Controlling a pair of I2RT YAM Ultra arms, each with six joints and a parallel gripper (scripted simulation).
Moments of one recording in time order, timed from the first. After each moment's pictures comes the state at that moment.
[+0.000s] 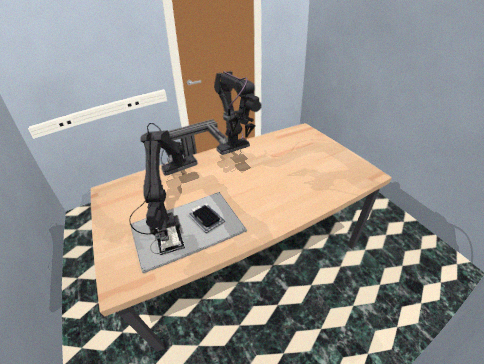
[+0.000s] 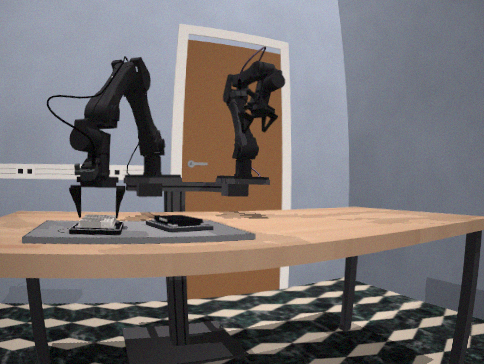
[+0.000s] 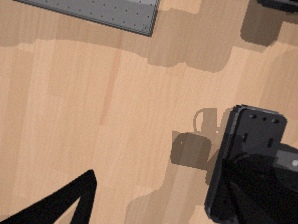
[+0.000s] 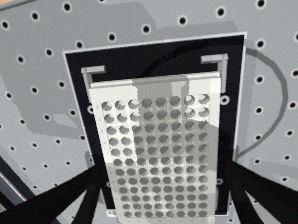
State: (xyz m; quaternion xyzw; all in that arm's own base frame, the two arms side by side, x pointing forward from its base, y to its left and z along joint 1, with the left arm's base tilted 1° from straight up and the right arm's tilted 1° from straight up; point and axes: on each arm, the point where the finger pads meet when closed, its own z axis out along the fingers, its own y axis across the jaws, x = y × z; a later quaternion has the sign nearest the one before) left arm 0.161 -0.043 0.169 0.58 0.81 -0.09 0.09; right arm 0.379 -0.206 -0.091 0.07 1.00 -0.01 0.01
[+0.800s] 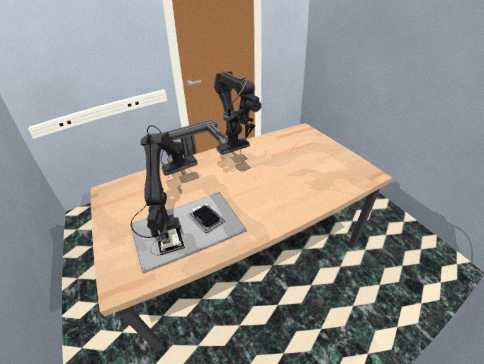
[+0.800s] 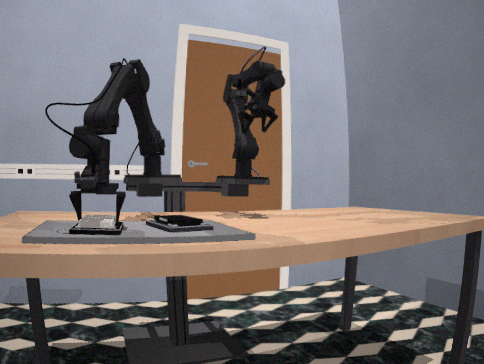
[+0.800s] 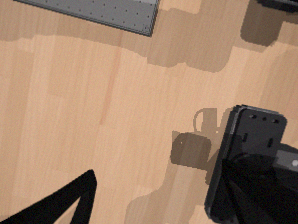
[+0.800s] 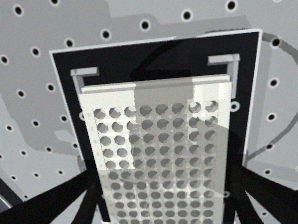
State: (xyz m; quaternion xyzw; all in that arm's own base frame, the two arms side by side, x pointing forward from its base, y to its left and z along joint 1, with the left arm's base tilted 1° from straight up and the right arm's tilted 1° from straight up) left arm 0.161 -0.043 0.169 0.58 0.81 -0.09 0.09; right arm 0.378 -0.206 -0.106 0.07 1.00 -0.01 0.00
